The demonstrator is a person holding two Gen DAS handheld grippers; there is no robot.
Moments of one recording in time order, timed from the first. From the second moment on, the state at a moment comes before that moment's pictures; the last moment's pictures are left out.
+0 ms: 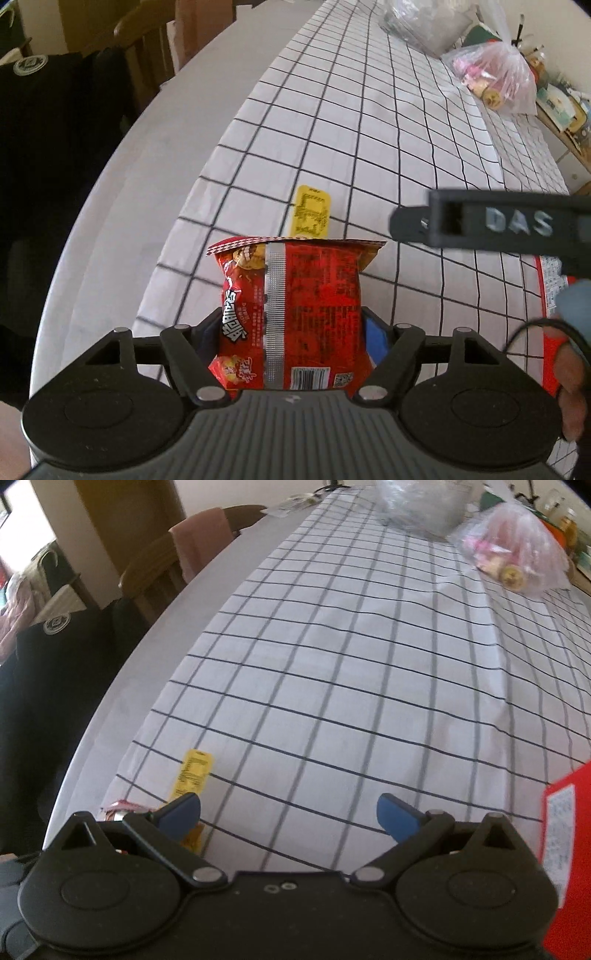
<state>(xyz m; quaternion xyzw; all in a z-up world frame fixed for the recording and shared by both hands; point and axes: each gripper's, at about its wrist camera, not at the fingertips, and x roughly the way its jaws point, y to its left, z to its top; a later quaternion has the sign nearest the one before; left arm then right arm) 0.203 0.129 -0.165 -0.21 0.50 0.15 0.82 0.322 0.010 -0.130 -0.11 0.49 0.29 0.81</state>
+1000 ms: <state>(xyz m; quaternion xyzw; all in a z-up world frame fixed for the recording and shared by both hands) 0.085 0.189 -0.150 -0.27 0.46 0.25 0.81 0.246 0.099 -0.164 -0.23 0.49 0.32 0.78</state>
